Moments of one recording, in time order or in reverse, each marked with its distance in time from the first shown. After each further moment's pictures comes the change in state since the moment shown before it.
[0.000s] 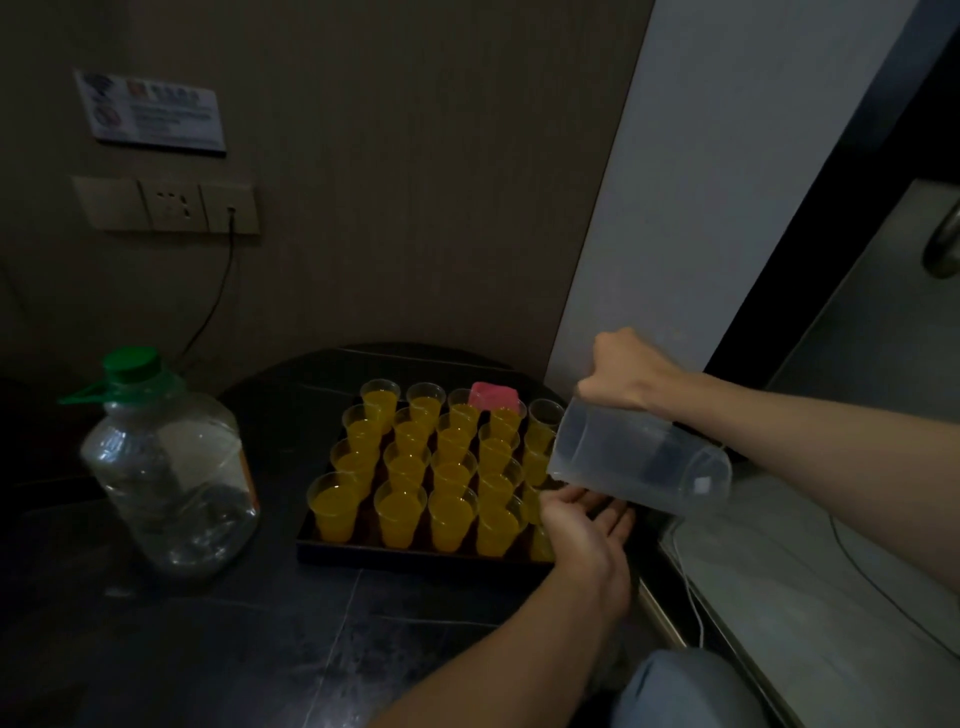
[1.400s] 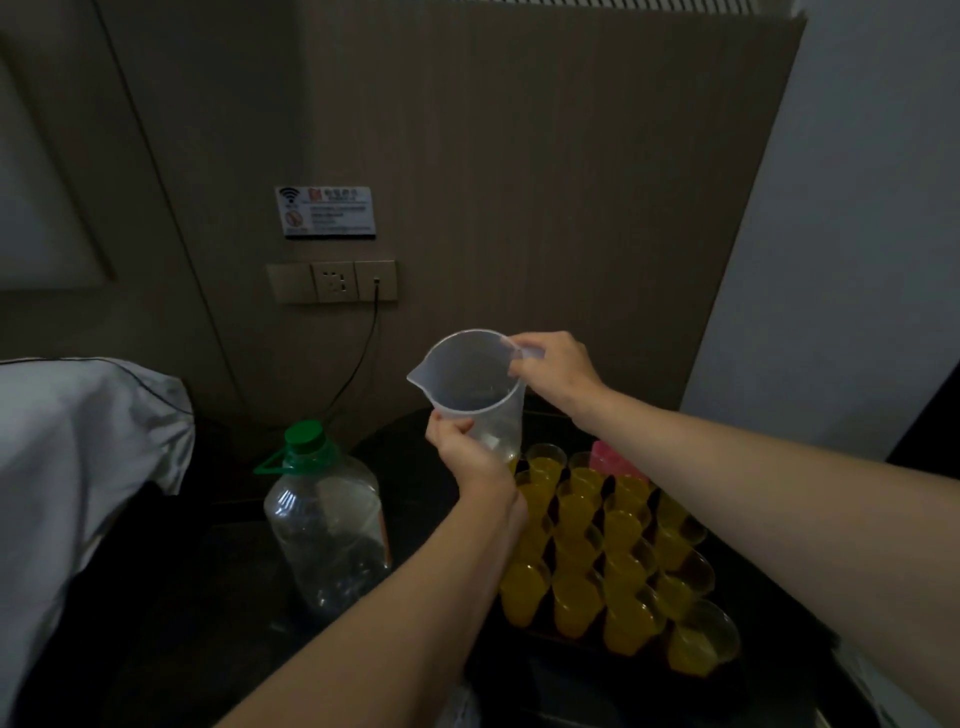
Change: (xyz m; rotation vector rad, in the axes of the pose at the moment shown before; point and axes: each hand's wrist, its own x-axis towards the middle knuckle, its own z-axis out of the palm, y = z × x) left_hand -0.002 0.236 0.007 0.054 0.289 0.747; right_hand 0.092 -0.180 0.008 0.922 0.028 -0.229
